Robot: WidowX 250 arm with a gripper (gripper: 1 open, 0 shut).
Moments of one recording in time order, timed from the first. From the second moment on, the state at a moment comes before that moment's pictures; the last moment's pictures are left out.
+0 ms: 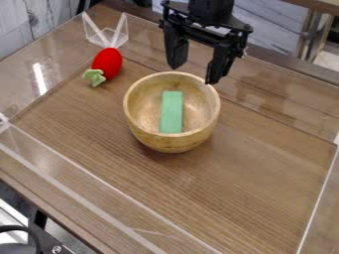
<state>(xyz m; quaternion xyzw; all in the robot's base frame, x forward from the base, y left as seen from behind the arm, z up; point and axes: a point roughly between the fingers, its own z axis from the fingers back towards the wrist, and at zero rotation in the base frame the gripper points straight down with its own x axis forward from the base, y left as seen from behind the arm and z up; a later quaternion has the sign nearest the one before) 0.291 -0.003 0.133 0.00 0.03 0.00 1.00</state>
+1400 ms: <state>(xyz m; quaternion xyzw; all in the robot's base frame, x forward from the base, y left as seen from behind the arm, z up) 0.294 0.182 0.066 -0.01 0.02 0.04 1.00</state>
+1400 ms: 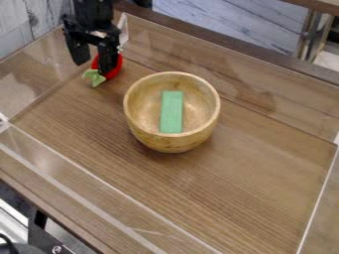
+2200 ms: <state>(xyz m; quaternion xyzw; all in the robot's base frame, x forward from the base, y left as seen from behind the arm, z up) 0.312 0.205 0.045 0.00 0.03 0.13 0.99</state>
